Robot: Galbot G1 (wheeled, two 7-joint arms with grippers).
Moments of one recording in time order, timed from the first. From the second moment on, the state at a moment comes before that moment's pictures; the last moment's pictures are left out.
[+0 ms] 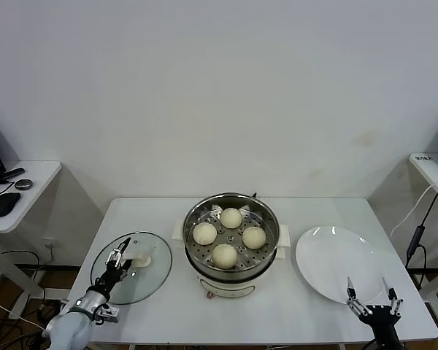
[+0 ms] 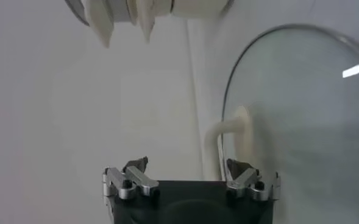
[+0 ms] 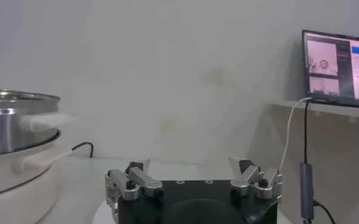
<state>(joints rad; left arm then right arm) 1.18 -1.14 -0.54 -1.35 1.31 -0.30 -0.24 -1.70 1.48 0.92 1.91 0.21 0.24 -0.22</state>
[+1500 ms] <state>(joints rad) 1.38 -1.04 -0.60 -1.71 1.09 -0.02 -0.23 -1.71 1.44 0.85 1.92 0.17 0.24 -0.23</state>
